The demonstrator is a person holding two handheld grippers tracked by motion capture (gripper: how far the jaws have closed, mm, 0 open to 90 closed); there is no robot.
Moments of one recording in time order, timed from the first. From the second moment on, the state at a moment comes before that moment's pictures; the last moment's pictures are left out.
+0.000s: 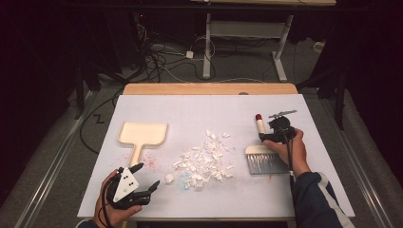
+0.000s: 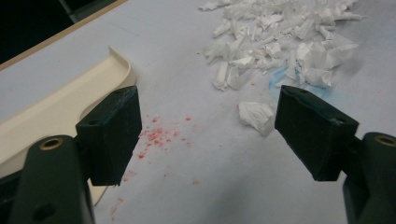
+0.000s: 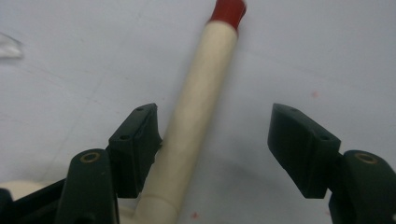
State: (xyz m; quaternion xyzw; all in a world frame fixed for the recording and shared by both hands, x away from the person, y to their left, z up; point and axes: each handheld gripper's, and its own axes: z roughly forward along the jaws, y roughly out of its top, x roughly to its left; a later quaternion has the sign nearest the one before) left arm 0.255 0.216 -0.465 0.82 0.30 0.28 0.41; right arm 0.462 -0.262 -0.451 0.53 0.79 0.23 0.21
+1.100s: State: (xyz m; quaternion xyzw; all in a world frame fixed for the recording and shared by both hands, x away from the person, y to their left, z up) left arm 0.260 0.195 -0.452 0.80 0.33 0.25 0.43; right arm 0.416 -0.275 -0.412 0.48 0.77 0.36 0.24
